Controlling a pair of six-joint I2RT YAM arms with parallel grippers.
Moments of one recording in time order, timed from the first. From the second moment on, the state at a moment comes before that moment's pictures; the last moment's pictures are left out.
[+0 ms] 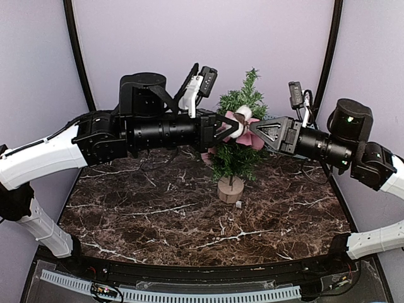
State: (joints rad) left arm -1.19 1.51 1.60 -0.24 -0.01 -0.36; right arm 1.01 0.93 1.07 -0.20 -0.02 0.61
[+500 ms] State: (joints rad) left arm -1.19 1.51 1.56 -0.23 0.04 -0.37; right arm 1.01 0.97 1.08 -0.16 -0.02 0.60
